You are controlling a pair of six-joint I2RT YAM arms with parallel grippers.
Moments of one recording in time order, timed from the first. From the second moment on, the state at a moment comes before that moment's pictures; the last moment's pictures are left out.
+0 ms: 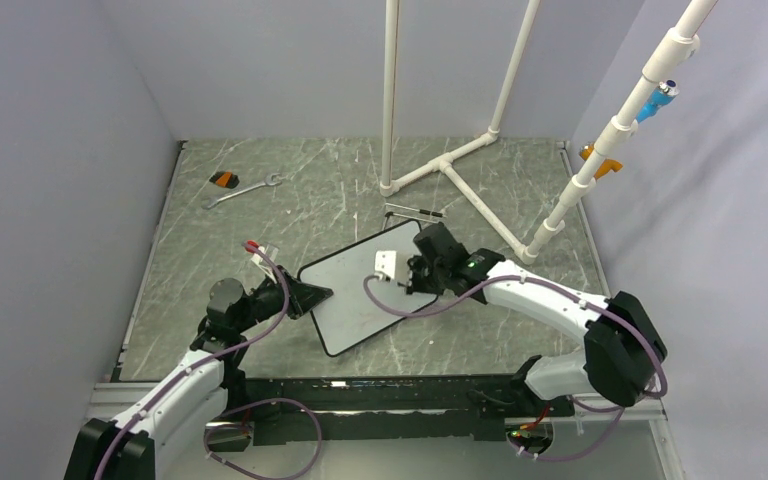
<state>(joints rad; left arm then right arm) -0.31 0.72 0.09 0.56 0.66 -0.69 0.74 1.33 0.85 -0.39 -0.06 -0.75</state>
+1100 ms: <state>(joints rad) -0.31 0.73 0.09 0.56 0.66 -0.69 0.81 1.39 0.84 -0.46 -0.12 -0.77</state>
